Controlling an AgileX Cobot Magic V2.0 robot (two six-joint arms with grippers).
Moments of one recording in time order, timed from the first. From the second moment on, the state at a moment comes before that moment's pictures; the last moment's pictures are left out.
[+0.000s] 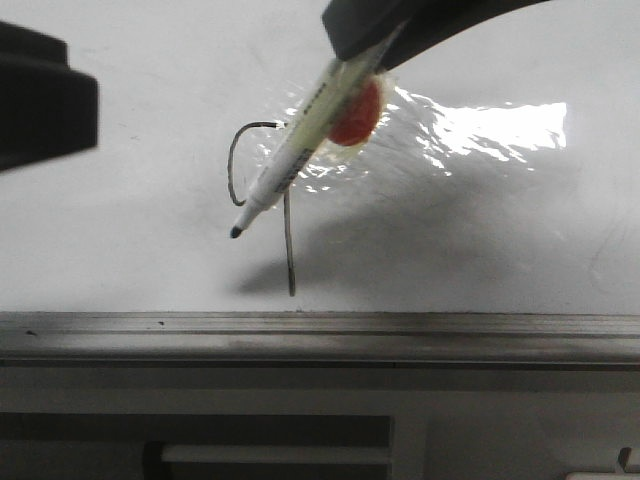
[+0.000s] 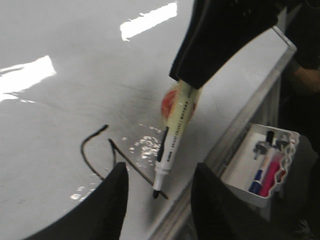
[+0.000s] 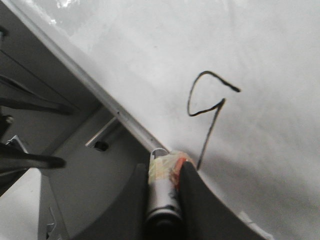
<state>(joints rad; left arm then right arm) -0.90 0.82 -0.25 0.32 -0.37 -0.08 0.68 1.12 -0.92 0.43 0.56 -0.19</state>
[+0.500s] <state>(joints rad) -0.97 1.05 -0.26 0.30 -0.55 -0.08 0.80 1.13 -0.92 0.49 0.56 -0.19</state>
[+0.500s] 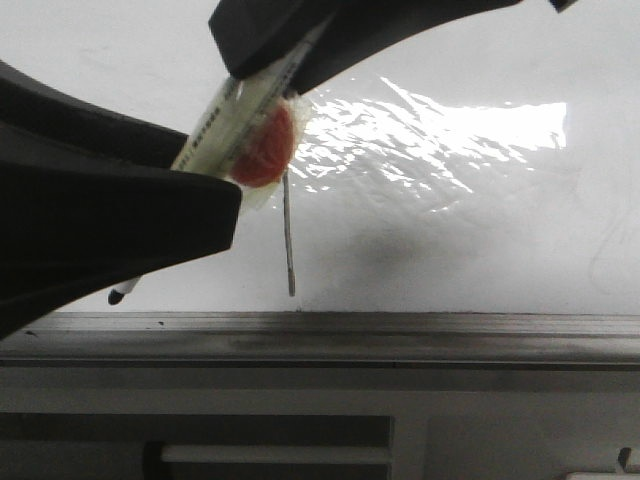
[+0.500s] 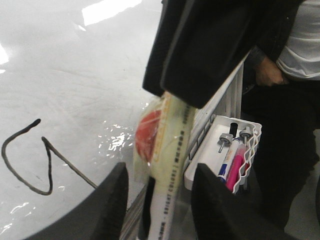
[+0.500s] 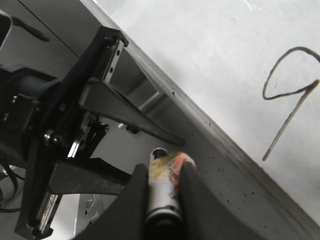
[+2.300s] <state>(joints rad) -0.98 1.19 -0.26 -0.48 -0.61 -0.13 0.80 1.13 -0.92 0.49 0.56 -0.20</state>
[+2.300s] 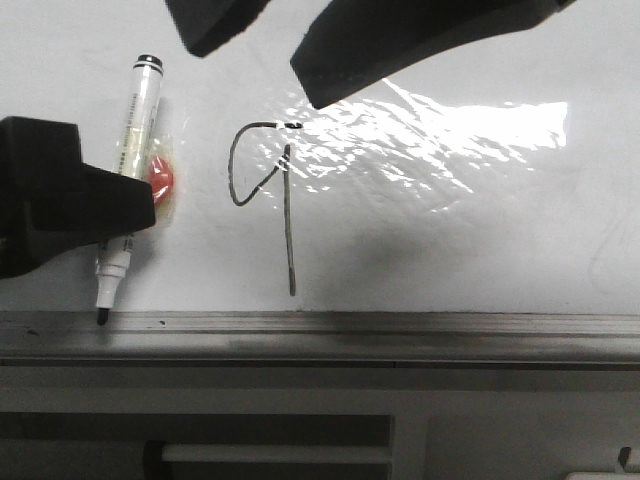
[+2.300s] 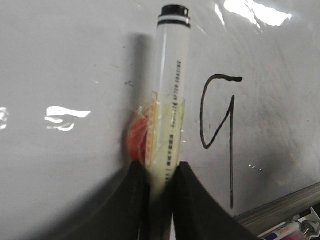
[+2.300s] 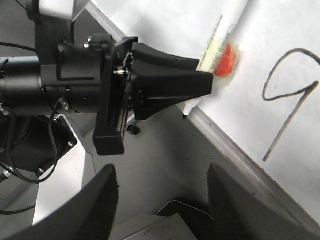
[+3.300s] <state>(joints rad) -0.98 1.21 -0.27 -0.47 -0.70 -0.17 0.80 1.13 -0.92 0.50 0.56 -0.20</state>
